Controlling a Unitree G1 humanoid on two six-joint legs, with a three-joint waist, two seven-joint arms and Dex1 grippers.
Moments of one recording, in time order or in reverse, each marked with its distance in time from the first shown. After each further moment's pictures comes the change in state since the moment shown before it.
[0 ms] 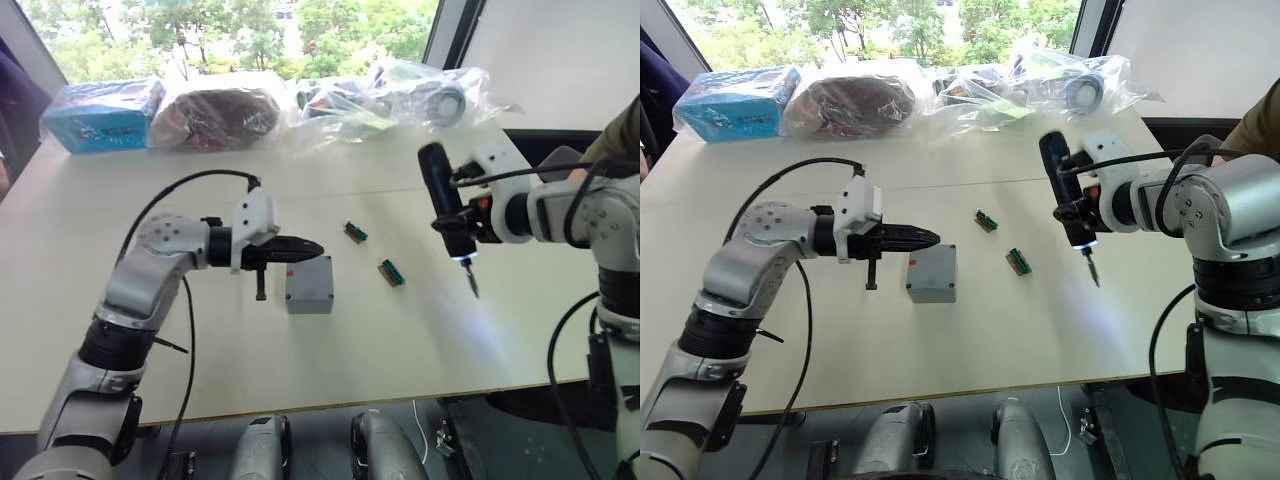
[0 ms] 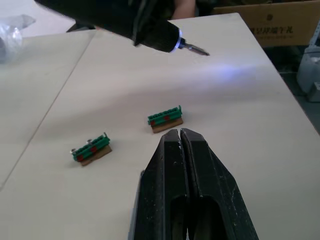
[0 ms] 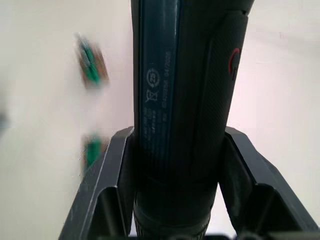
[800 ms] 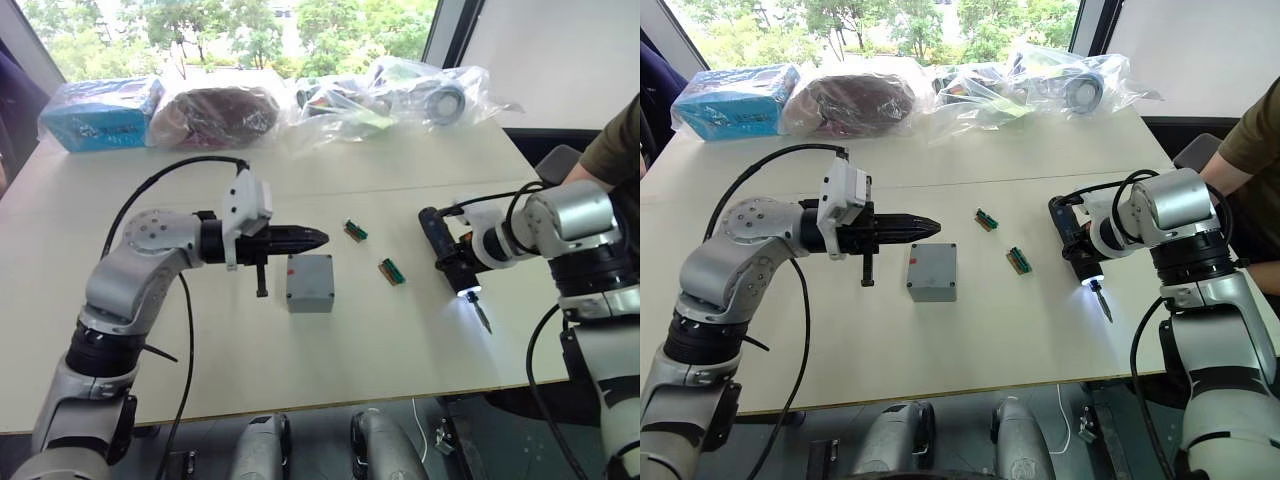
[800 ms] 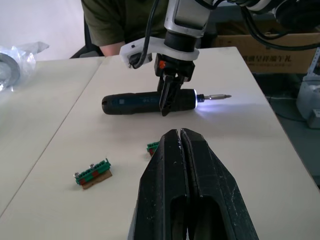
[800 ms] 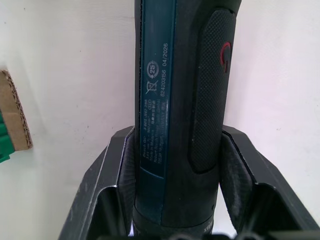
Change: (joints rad) left arm 0.019 0.024 0.033 -0.112 -0.106 0.100 0.078; right arm -0.035 0.102 0.139 0.360 -0.183 -0.023 0.028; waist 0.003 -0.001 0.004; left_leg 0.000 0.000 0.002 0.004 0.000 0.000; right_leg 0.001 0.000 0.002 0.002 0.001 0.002
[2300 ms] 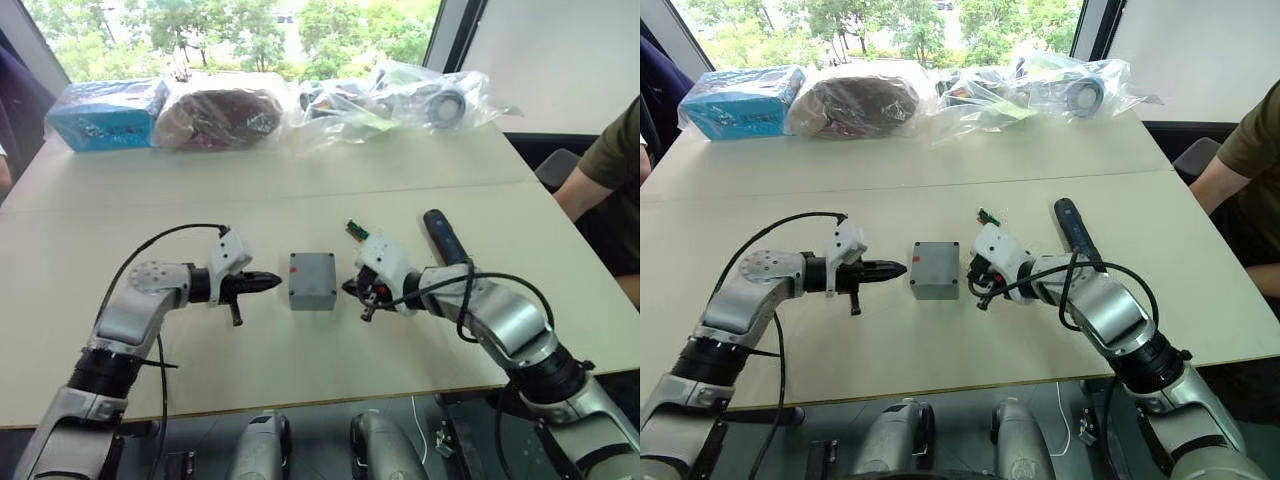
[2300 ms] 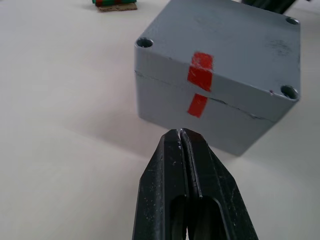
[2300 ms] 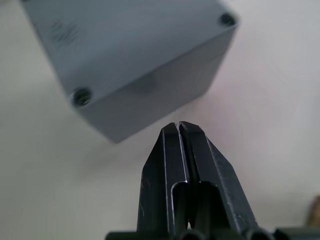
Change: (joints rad) left arm 0.137 -0.008 -0.065 0.385 0.214 -0.196 0.008; right arm 0.438 0.140 0.173 -0.635 -0.118 -0.610 0.228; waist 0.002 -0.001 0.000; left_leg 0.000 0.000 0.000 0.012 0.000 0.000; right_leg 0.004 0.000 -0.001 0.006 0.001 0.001
